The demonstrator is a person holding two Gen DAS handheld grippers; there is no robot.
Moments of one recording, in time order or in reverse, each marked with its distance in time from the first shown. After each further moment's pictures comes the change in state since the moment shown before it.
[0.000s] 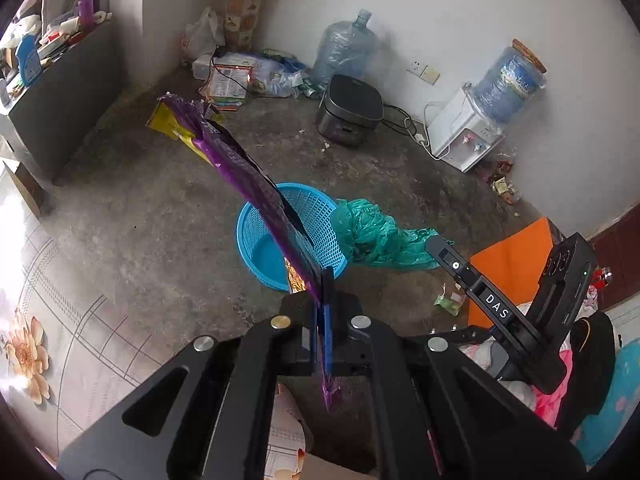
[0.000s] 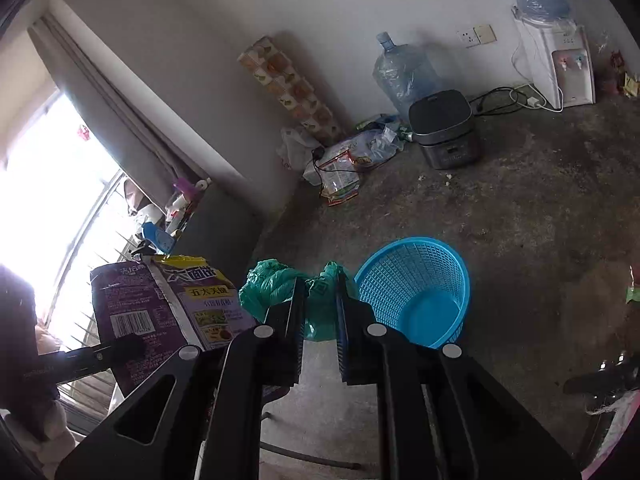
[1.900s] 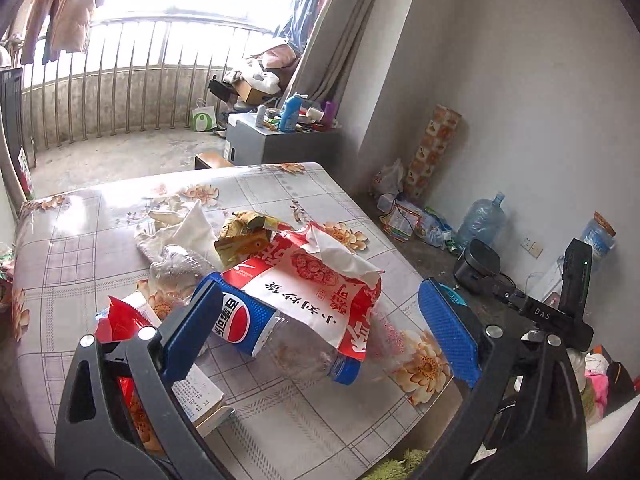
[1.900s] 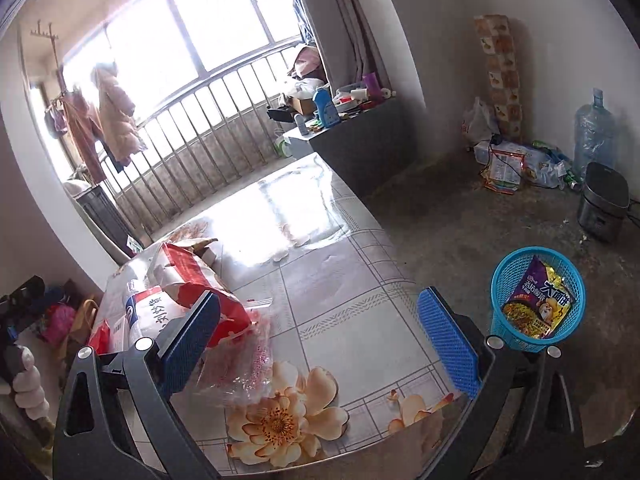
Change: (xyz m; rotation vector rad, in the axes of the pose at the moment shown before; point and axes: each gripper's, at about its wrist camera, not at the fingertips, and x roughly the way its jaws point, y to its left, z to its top) left arm -0.314 0.128 -0.373 -0.414 -0.656 0.436; right arm -0.086 0.210 -0.183 -0.686 0.252 0.399
